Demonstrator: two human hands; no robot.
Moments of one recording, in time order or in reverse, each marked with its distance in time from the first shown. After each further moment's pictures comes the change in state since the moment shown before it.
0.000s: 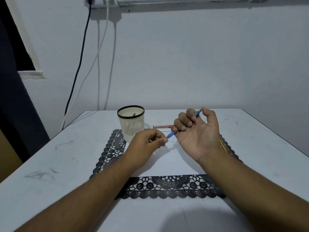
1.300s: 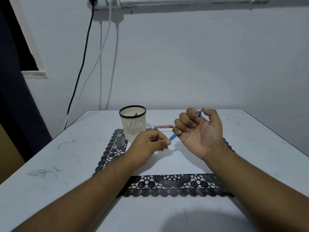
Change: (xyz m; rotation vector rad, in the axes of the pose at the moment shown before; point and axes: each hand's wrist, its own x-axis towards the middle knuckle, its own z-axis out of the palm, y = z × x) left_hand -0.003 0.003 0.001 -0.177 -0.047 -0.095; right_hand 0.002 -0.006 -0.010 -0.070 -0.146 0.062
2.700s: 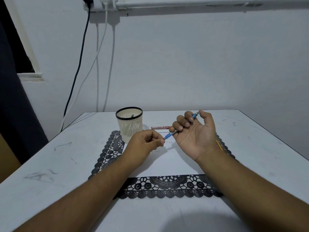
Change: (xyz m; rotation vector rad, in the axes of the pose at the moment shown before) left_hand 0.001 -0.001 0.001 0.059 0.076 0.015; right_hand 0.002 0.005 -0.002 0.124 0.191 -0.017
